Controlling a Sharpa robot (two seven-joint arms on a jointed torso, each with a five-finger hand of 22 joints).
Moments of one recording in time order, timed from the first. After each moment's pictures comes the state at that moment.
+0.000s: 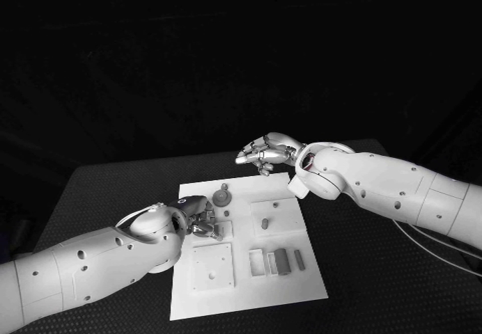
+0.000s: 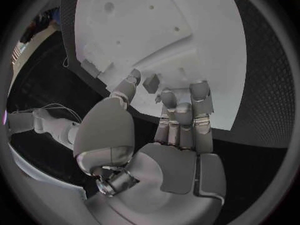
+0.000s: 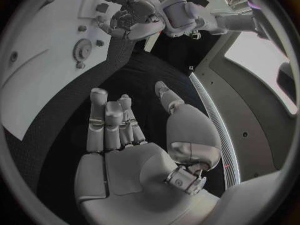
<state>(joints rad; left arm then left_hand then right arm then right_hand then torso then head) 1.13 -0.62 -0.13 1.41 -1.48 -0.24 -0.42 0.95 -0.28 0.40 -0.18 0.05 0.86 0.08 0.41 0.65 1.05 -0.01 1.15 0.66 1.12 -0.11 1.53 0.66 0.03 1.31 -0.21 0.58 1.31 1.21 -0.68 0.07 1.30 -0.82 -0.12 0.06 0.82 -0.13 0.46 -0.20 0.05 0.77 0.18 0.19 0.64 0.89 0.08 1.17 0.99 1.09 -0.04 1.44 0.90 0.23 1.11 -0.02 0.88 1.31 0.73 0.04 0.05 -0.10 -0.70</state>
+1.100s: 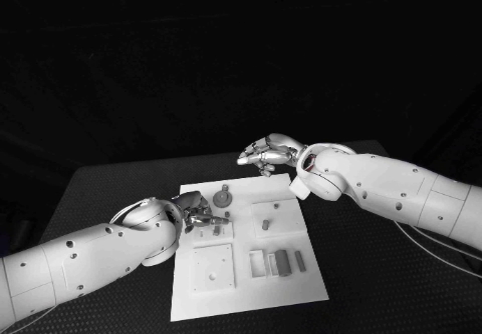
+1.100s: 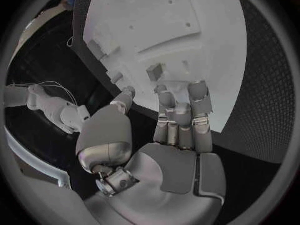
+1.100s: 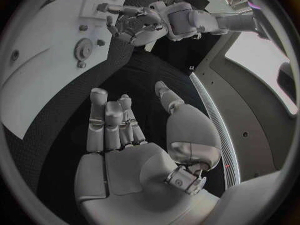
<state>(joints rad) 1.14 -0.65 -0.09 1.42 -1.30 -0.21 -0.44 0.79 -0.15 0.33 0.02 0.05 0.99 0.04 0.51 0.68 1.06 -0.06 1.15 0.66 1.11 -0.17 1.53 0.67 0.03 1.30 -0.23 0.59 1.31 1.21 -0.68 0.07 1.29 -0.82 -0.12 0.06 0.82 -0.13 0.46 -0.20 0.05 0.77 0.18 0.19 0.64 0.89 0.08 1.17 0.99 1.09 -0.04 1.44 0.90 0.23 1.11 -0.02 0.88 1.31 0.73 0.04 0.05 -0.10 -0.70</state>
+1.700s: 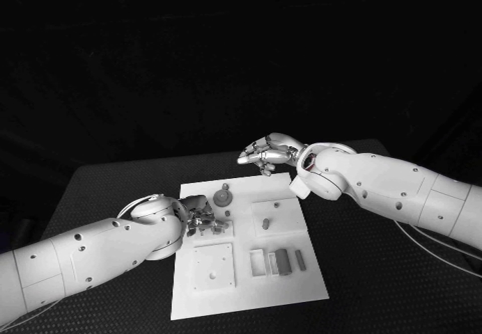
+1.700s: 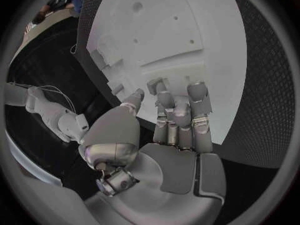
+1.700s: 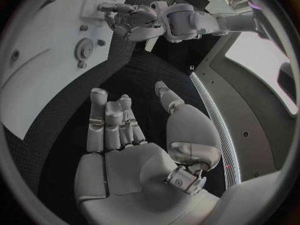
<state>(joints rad) 1.15 -0.62 -0.09 1.40 -1.28 -0.08 -0.47 0.86 -0.01 0.20 -0.01 0.18 1.05 0.04 0.44 0.64 1.07 -0.07 1.15 0.67 1.11 -0.18 1.54 0.68 0.03 1.28 -0.25 0.62 1.31 1.21 -0.68 0.07 1.29 -0.82 -0.12 0.06 0.82 -0.13 0.46 -0.20 0.05 0.76 0.17 0.19 0.64 0.89 0.08 1.17 0.99 1.09 -0.04 1.44 0.89 0.23 1.10 -0.02 0.88 1.31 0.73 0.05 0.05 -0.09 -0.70</state>
